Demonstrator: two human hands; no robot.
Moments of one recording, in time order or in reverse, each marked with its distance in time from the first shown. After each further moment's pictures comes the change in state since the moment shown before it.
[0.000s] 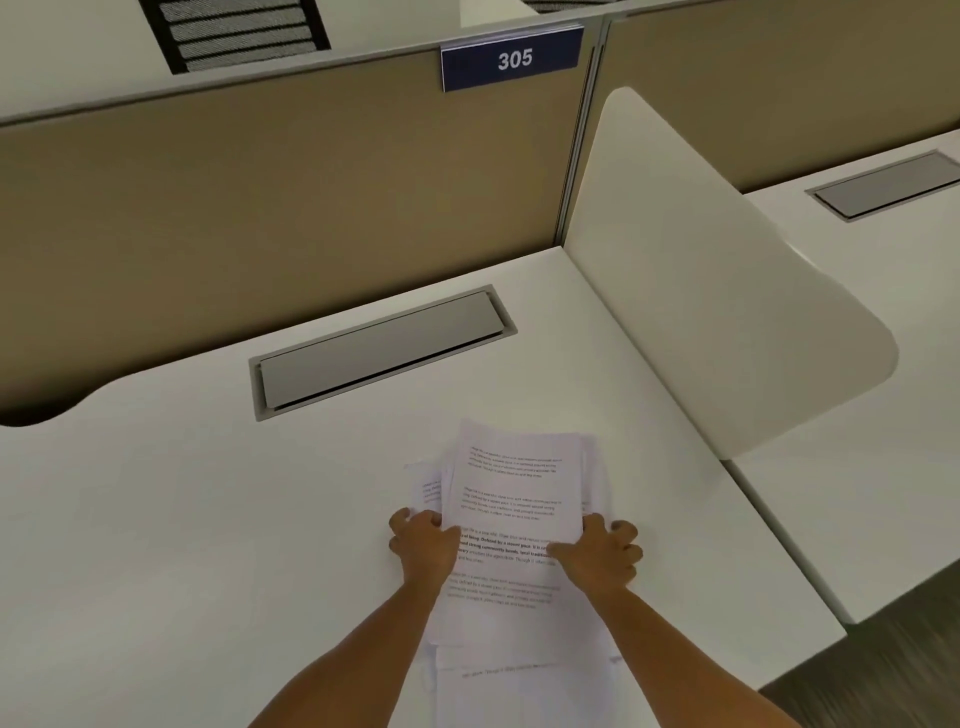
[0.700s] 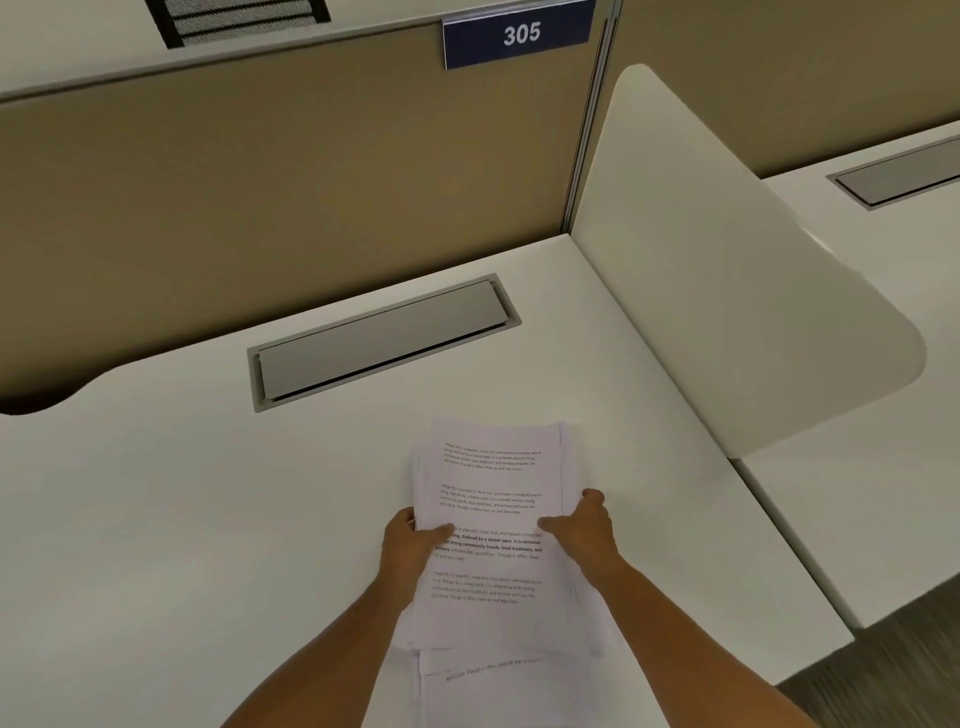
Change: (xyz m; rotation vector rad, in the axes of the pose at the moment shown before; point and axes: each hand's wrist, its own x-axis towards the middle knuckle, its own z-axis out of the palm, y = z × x) left_hand 0.012 -0.024 -0.017 -0.697 -0.260 -0.152; right_hand 0.014 -0.025 -0.015 0.411 -0.206 -0.073
